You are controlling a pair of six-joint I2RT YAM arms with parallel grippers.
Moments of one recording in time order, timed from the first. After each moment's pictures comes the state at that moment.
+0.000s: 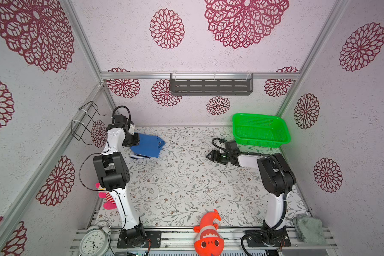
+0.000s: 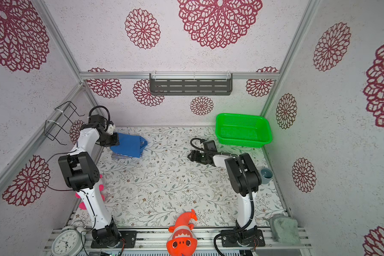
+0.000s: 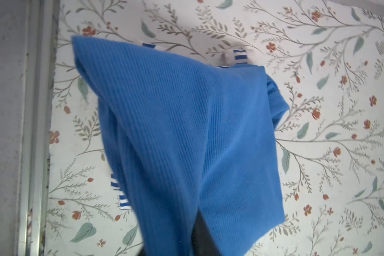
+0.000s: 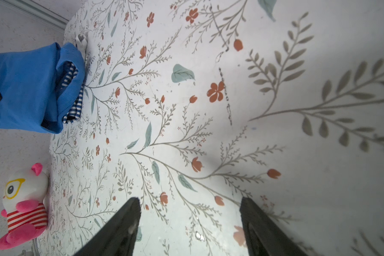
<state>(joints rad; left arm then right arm) 0.25 2.14 1.93 -0.95 0.14 0.08 0.38 2.00 1.17 0.04 -0.42 0.54</state>
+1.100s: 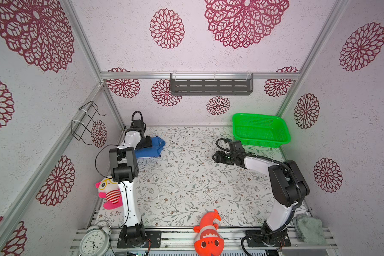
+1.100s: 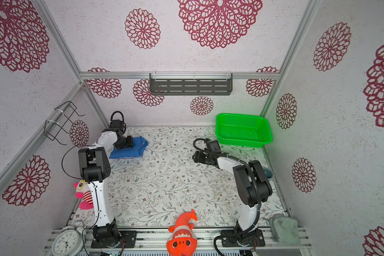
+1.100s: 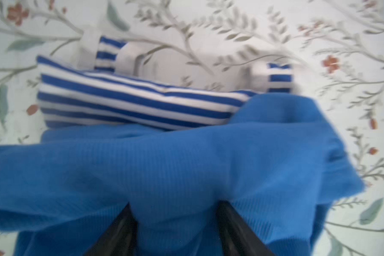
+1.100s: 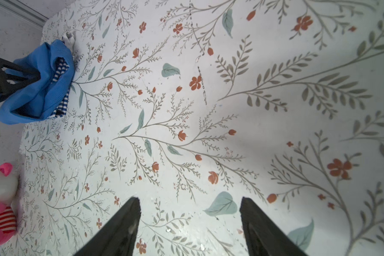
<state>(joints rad) 0.07 2.34 1.94 -0.73 -0.02 -0.12 0.38 1.81 1.08 -0.09 -0.28 0.46</state>
